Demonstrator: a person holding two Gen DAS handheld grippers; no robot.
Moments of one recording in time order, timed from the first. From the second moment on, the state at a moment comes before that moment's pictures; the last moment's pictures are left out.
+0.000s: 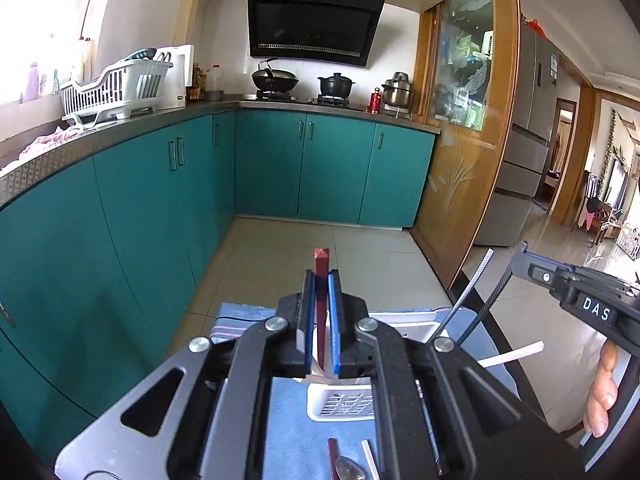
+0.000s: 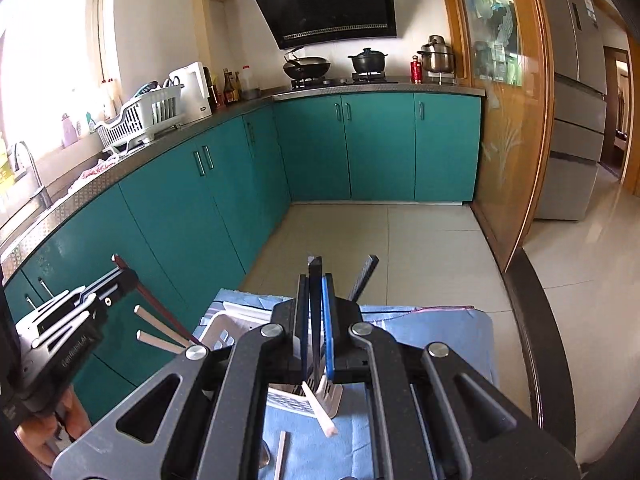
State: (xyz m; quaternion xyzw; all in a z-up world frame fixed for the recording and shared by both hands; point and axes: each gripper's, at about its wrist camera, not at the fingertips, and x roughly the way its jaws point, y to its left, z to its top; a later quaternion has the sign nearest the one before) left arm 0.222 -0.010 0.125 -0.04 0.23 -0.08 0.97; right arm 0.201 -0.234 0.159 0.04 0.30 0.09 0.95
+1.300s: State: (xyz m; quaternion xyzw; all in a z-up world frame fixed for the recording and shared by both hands) left arm 0.061 -0.010 0.033 0.04 0.25 -0.02 0.97; right arm 0.022 -0.235 0.044 0.02 0.32 0.08 0.94
